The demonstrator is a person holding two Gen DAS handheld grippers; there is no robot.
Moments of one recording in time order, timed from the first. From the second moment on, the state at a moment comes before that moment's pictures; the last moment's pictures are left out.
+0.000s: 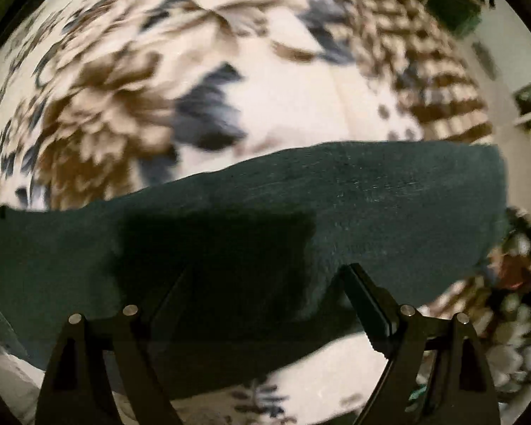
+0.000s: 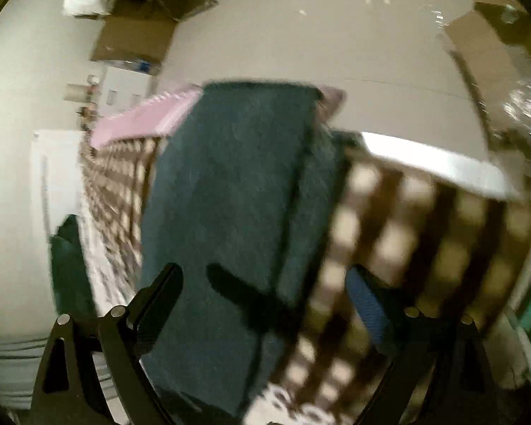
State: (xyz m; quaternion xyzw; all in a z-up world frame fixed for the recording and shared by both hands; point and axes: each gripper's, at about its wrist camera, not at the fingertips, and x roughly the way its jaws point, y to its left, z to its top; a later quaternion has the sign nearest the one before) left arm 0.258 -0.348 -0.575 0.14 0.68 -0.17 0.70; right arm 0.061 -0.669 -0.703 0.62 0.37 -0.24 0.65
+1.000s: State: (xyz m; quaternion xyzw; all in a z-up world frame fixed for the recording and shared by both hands) left arm 0.254 -0.368 -0.550 0.15 0.69 -0.16 0.70; right arm 0.065 -0.654 -0.626 0.51 0.43 -0.32 0.68
